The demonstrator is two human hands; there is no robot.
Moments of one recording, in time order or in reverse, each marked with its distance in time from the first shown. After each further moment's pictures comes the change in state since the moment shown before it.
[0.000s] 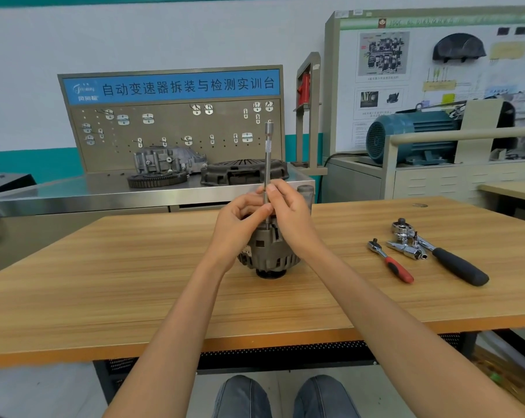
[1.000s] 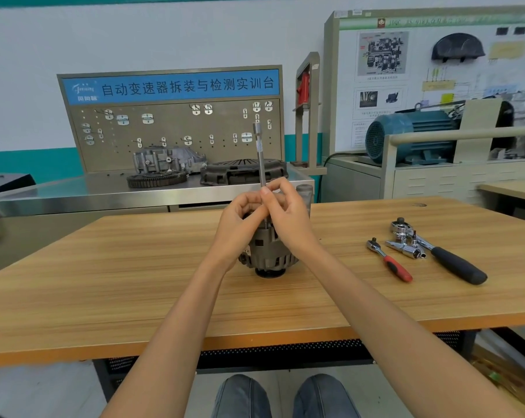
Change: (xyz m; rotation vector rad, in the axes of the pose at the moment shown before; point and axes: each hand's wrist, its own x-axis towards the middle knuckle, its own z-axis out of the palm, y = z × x) left_hand 0.000 -0.003 0.004 0.035 0.002 0.004; right_hand -0.003 0.001 0.002 -0.049 0.032 -0.033
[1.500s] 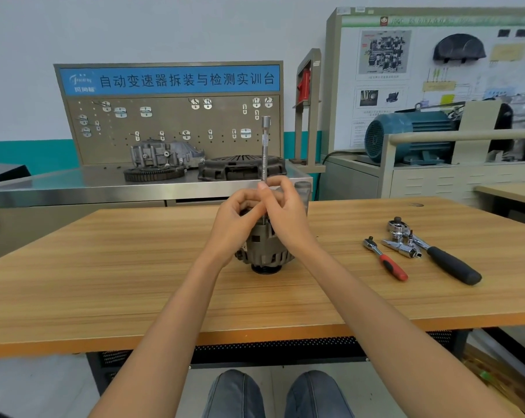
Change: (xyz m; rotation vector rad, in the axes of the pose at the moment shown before) left_hand 0.000 -0.003 -0.002 0.040 0.000 0.029; right_hand 0.000 0.005 0.002 0.016 0.004 0.042
